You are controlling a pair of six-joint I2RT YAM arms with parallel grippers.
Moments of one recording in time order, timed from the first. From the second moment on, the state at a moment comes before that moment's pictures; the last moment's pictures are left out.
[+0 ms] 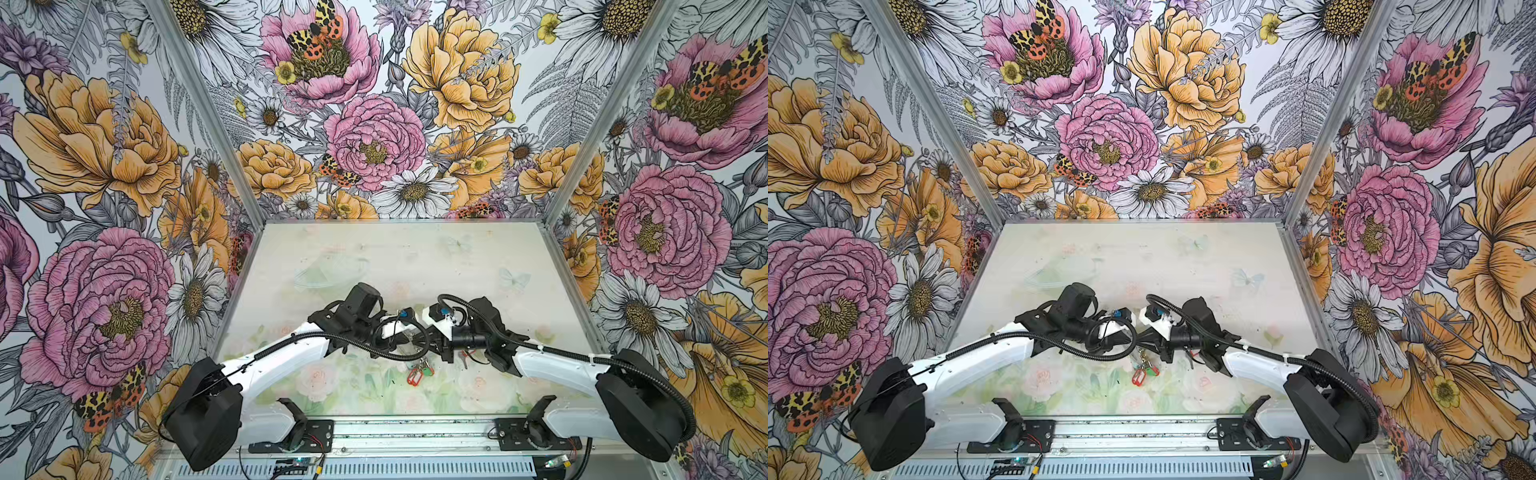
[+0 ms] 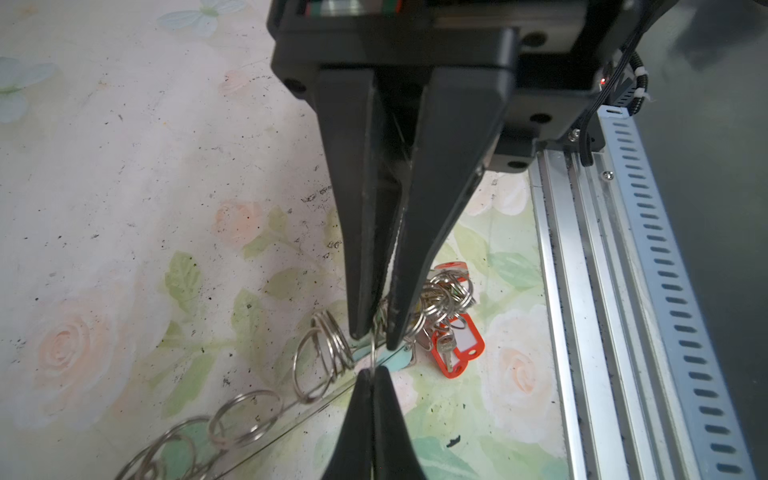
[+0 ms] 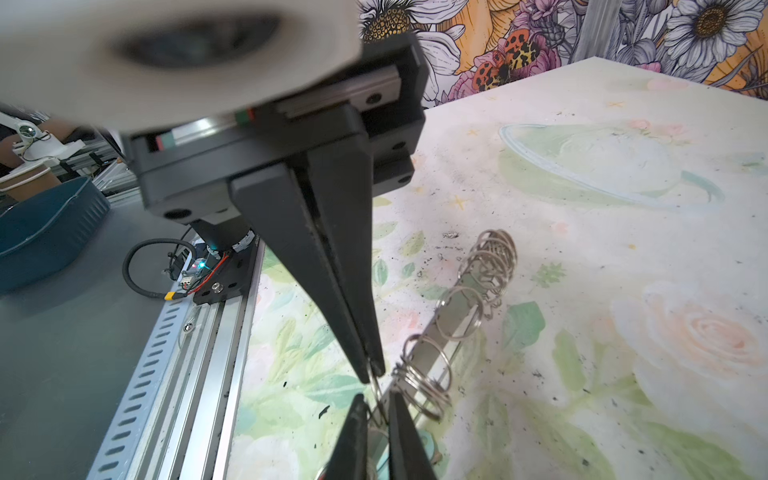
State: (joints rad) left arm -0.71 1.26 0.77 -0.35 0.55 0.53; right arm 0.66 1.30 0.45 0.40 -0.77 -0.09
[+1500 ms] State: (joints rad) left arm -0.58 1.25 0.33 0.57 0.73 0.07; right arm 0.69 1.49 0.27 1.06 -0.67 0.27
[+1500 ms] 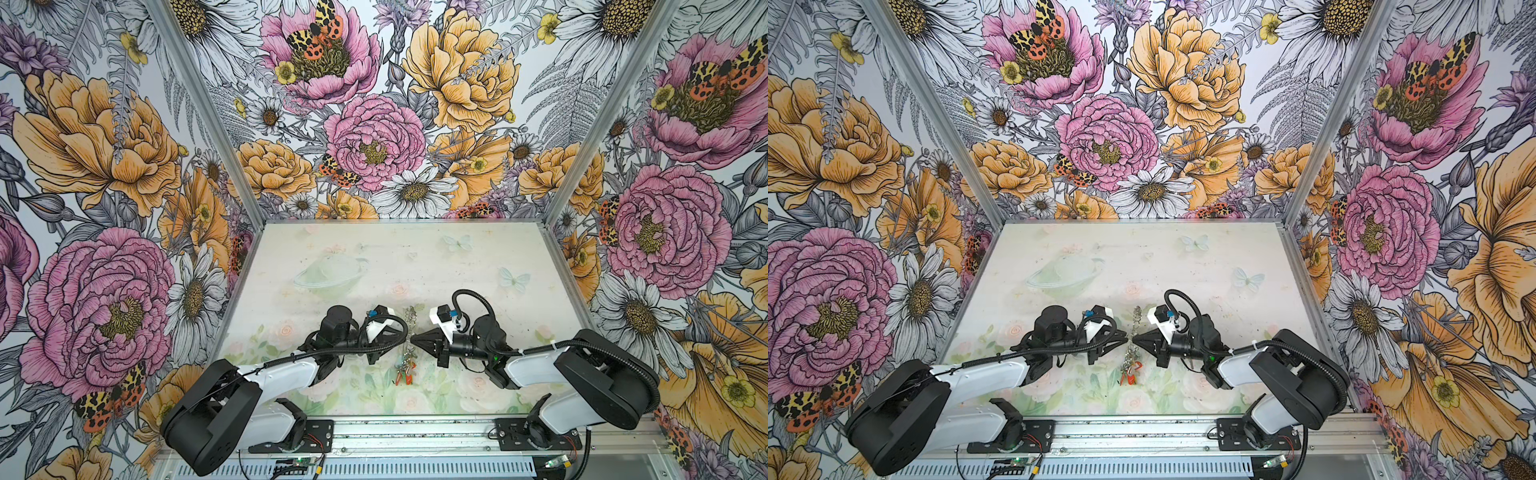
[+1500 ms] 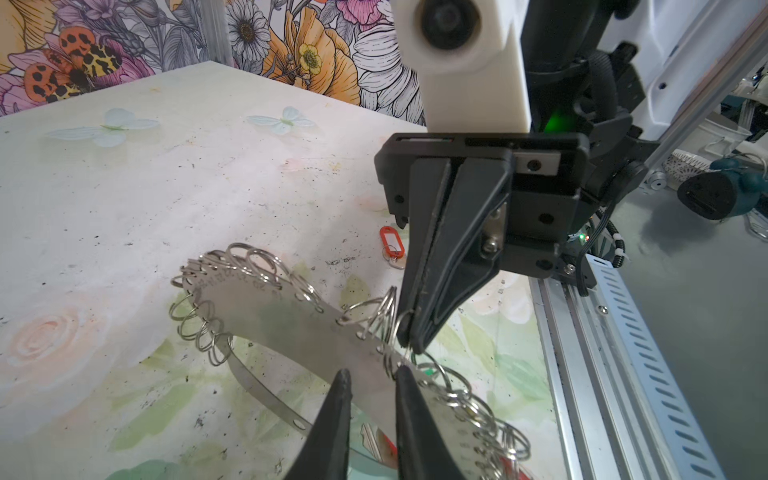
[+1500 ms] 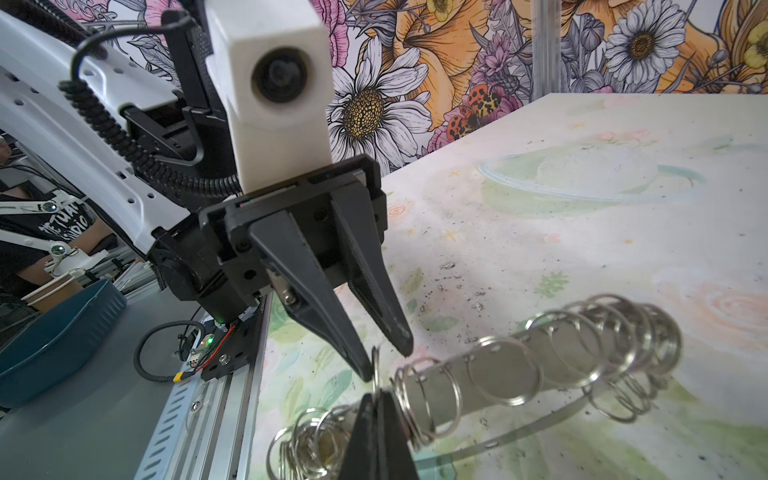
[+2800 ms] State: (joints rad) left arm -0.57 1.28 0.34 0.58 0.88 0.02; right arm 0.73 1.49 0.27 1.10 -0.65 0.23
